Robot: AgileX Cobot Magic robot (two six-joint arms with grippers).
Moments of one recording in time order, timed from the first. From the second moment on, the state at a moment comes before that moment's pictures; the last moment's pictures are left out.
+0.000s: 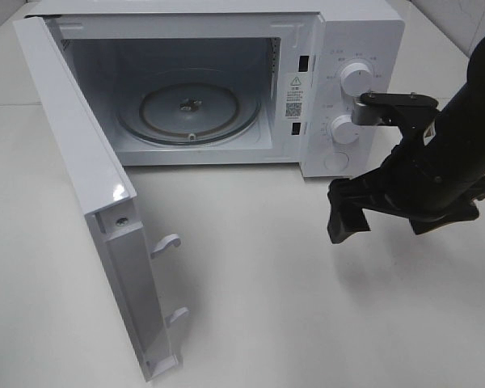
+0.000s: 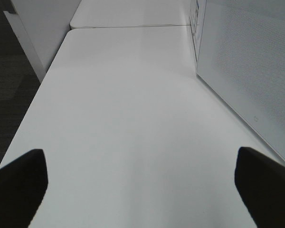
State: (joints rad) left arm 0.09 0.00 -0.51 0.04 1.05 0.14; right arm 0.44 1.59 -0.84 0.05 0.56 0.14
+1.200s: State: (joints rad) left arm 0.09 0.00 -0.51 0.04 1.05 0.14; right arm -0.10 1.69 -0.87 -0.25 0.76 0.15
